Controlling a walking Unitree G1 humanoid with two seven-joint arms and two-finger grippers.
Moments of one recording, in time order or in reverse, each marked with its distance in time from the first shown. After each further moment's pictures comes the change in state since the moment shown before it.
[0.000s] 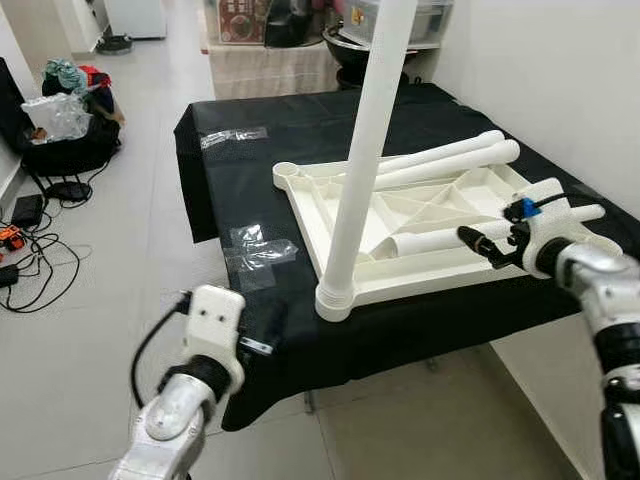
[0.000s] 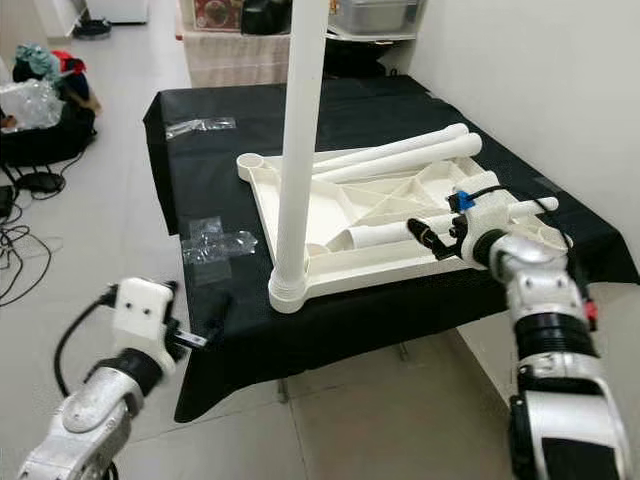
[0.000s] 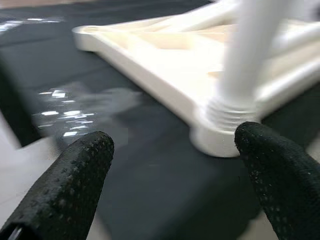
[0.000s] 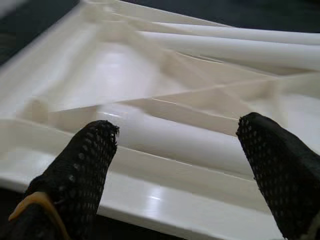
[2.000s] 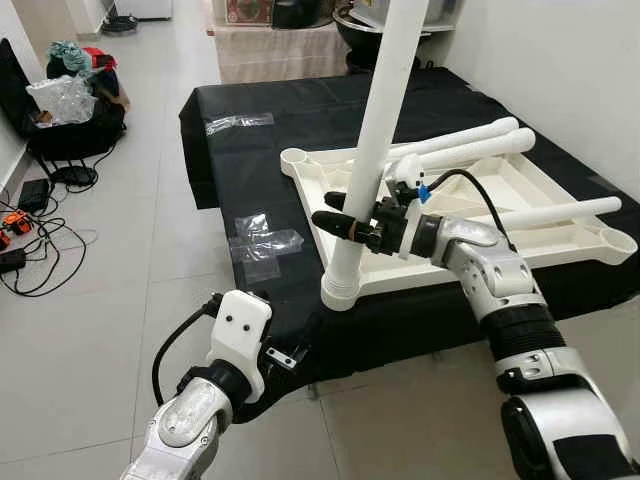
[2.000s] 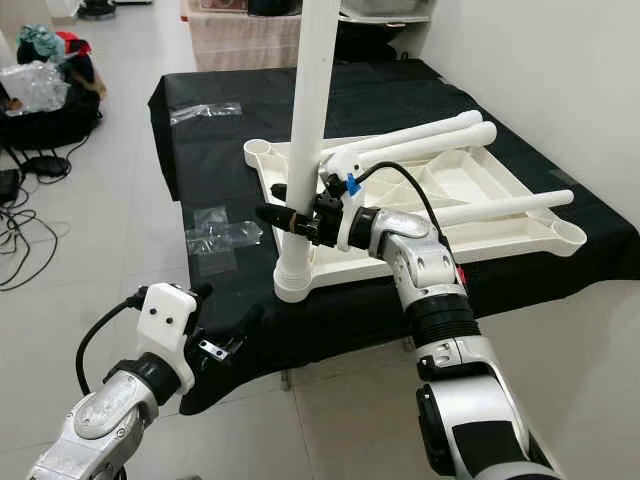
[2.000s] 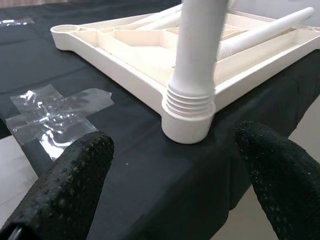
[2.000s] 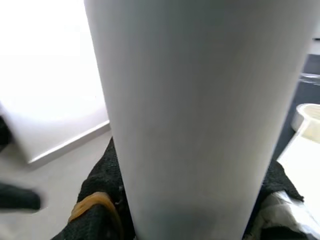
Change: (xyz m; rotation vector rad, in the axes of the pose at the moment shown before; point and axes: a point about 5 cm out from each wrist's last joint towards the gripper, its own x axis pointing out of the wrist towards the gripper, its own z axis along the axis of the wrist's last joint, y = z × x) left arm -0.002 -0.012 0.001 0.020 -0.011 -0.082; right arm 0.076 0.127 0.050 0.051 -0.321 0.419
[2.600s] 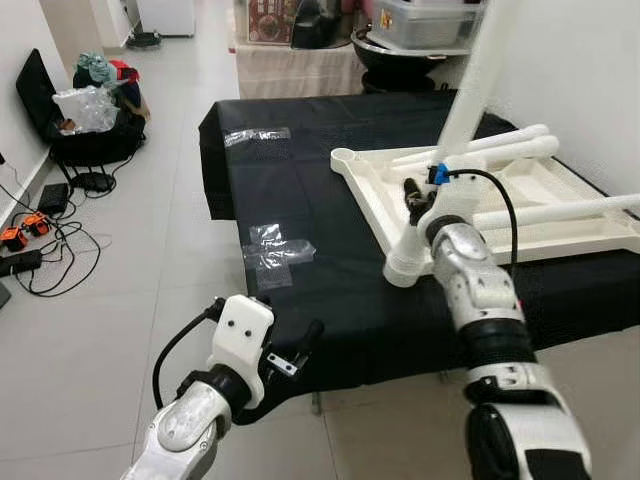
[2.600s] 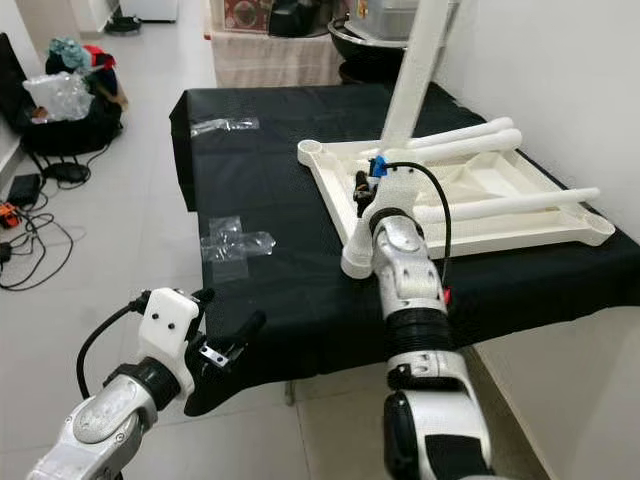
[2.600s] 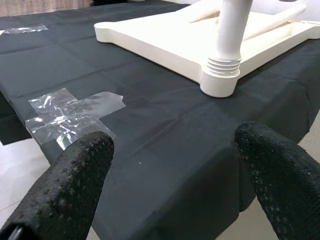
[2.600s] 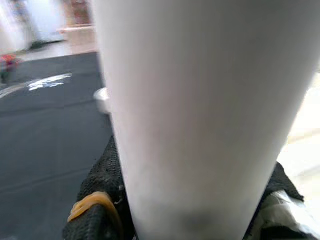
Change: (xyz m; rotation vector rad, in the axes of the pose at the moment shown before) left arm 0.002 0.000 0.002 0.009 -0.011 0.000; right arm -0.022 -0.037 -0.003 0.089 0.008 -1.127
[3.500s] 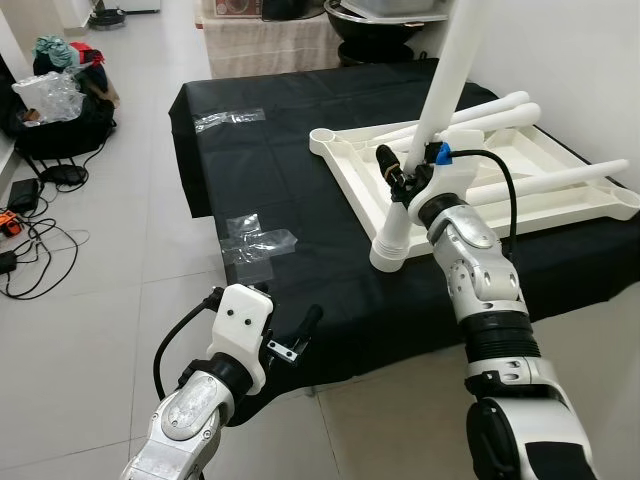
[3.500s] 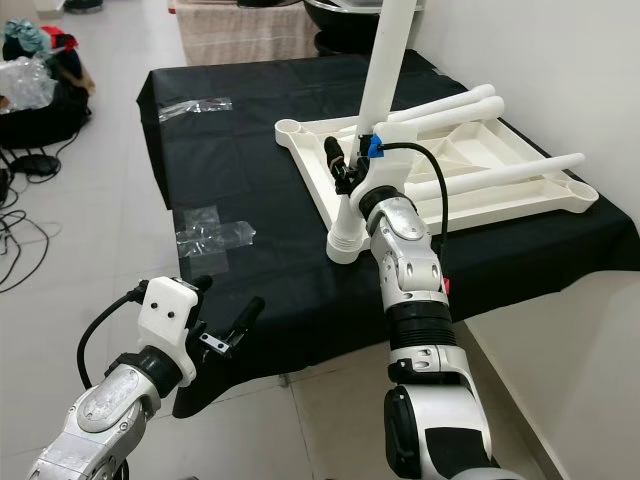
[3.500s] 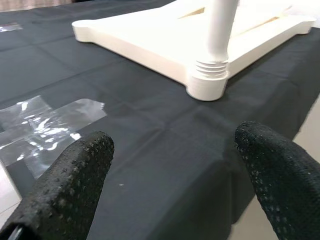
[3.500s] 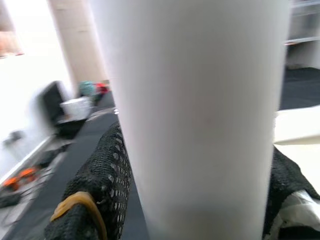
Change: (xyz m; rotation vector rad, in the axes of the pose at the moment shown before) left arm 0.001 0.001 0.001 0.002 -0.012 0.011; right arm -0.006 0.017 0.018 0.075 -0.161 0.559
